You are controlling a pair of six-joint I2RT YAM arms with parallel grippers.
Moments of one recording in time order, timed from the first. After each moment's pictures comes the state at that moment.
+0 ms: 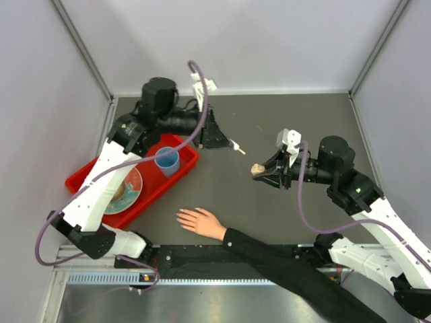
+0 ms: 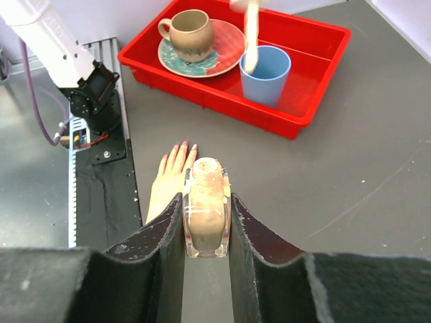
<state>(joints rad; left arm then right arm) -0.53 1.37 1.74 -0.77 0.84 -0.35 0.62 0.81 0.99 -0.40 -0.67 -0.10</state>
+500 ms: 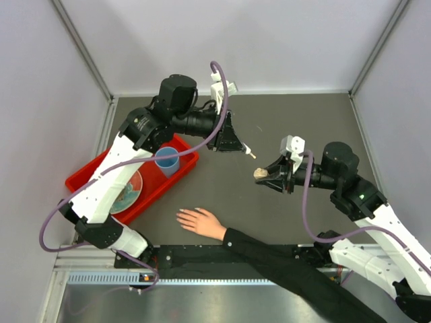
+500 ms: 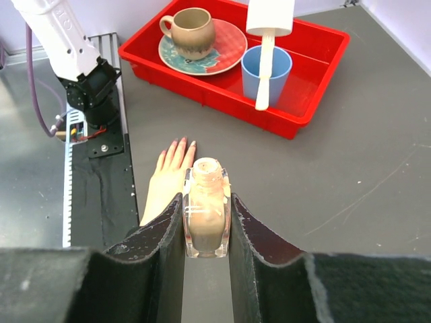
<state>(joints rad) -0.72 1.50 1.94 -0.90 0.72 -0.28 0.62 0.76 0.95 -0.40 -0.68 -0.13</state>
